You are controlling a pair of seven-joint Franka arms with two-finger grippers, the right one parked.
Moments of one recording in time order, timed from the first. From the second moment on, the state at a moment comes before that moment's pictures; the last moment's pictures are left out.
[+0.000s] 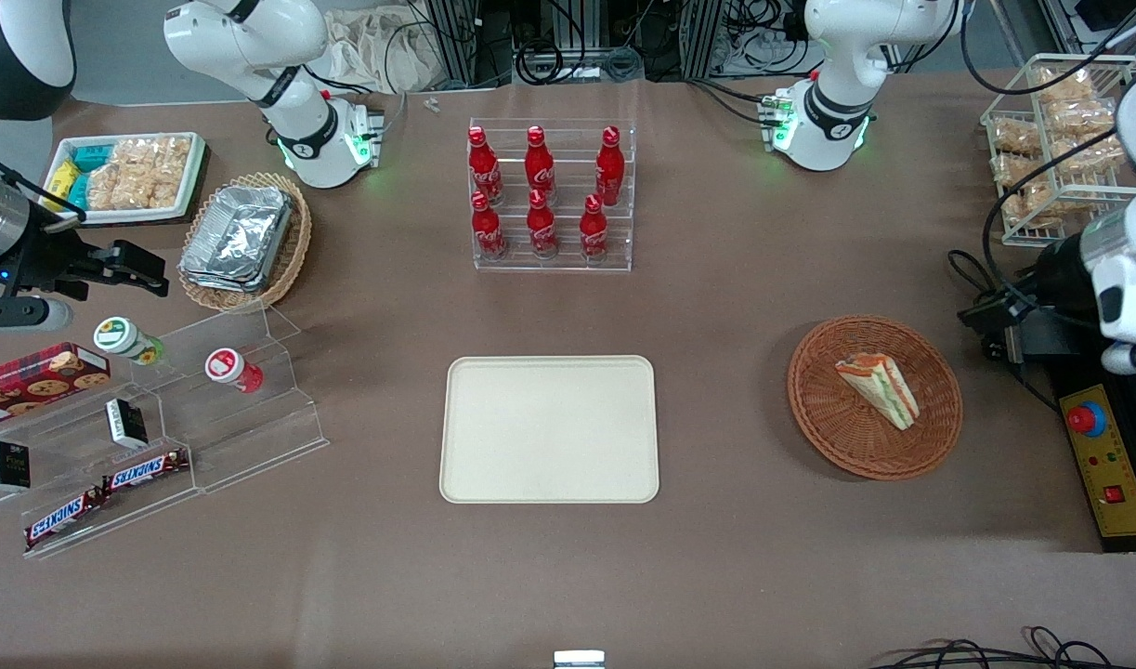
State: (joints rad) arm -0.03 0.10 0.04 -1.69 -0.01 1.69 -0.65
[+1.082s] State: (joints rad) arm -0.04 0.32 0.04 -2.15 0.01 2.46 -0.87
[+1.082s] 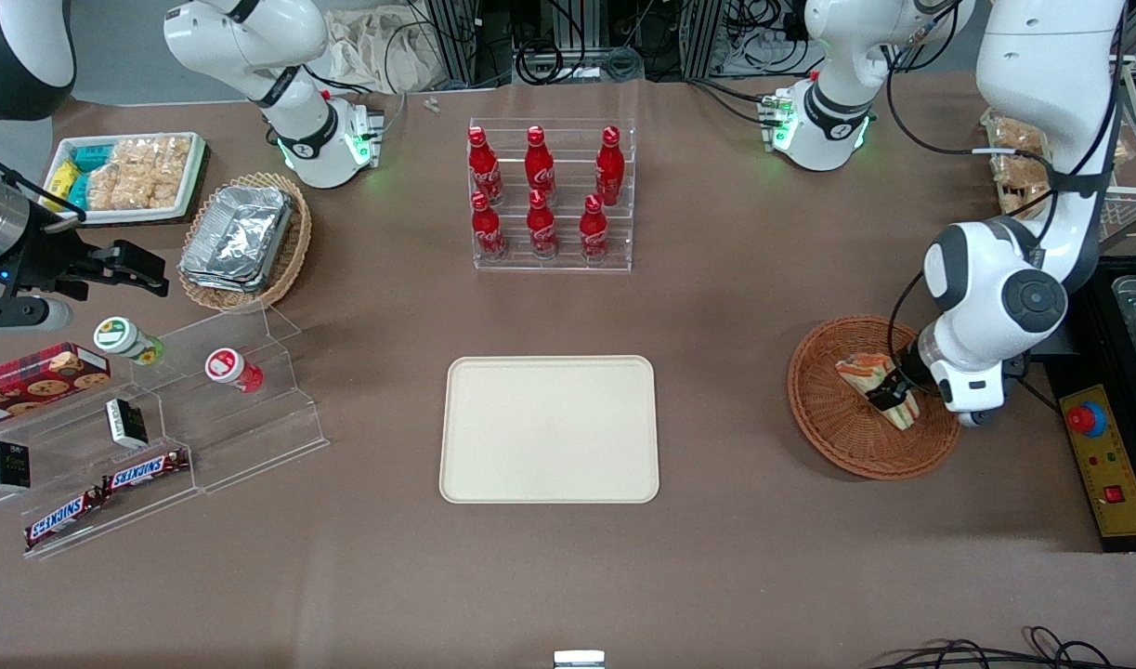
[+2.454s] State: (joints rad) arm -0.05 0.26 -0.27 -1.67 0.07 1.78 -0.79
